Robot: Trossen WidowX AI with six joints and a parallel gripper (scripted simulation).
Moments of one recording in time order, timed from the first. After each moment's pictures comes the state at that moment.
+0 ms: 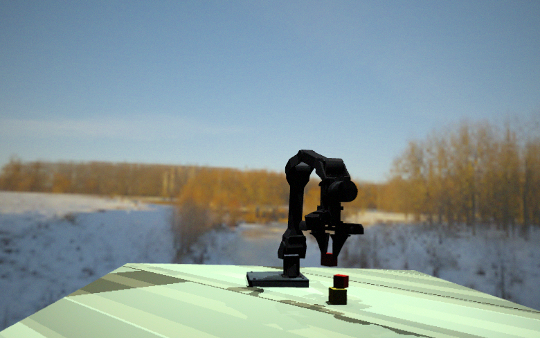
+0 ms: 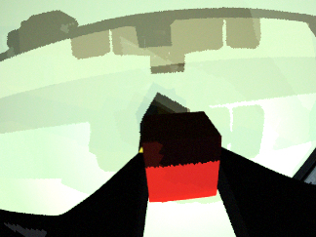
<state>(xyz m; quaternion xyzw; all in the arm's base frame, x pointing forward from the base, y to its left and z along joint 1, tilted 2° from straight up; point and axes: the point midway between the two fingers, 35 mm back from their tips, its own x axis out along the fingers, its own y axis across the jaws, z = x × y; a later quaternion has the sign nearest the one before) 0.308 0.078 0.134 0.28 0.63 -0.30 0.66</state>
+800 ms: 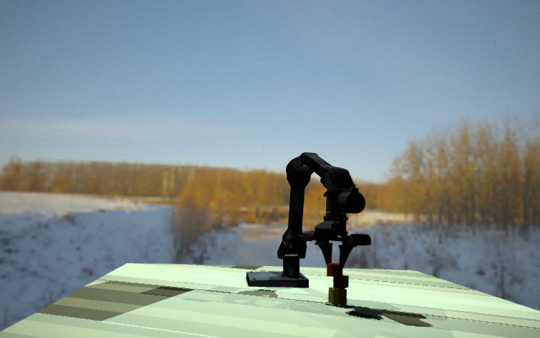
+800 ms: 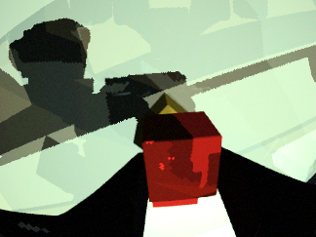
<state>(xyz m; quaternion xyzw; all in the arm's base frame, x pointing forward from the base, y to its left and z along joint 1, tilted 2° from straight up) 0.299 0.096 0.105 0.22 0.66 -0.23 0.68</state>
